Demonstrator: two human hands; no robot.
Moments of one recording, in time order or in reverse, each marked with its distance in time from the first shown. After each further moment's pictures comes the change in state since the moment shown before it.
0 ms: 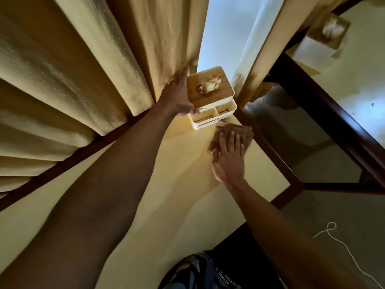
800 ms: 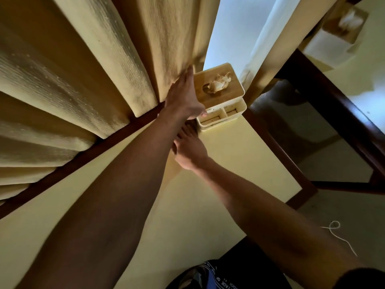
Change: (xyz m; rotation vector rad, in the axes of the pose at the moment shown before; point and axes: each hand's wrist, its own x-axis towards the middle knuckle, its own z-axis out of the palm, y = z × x) left_hand 0.000 0.004 0.005 -0.001 0.035 -0.045; right_hand 0.058 -0.127 0.026 0.150 -0.017 -0.545
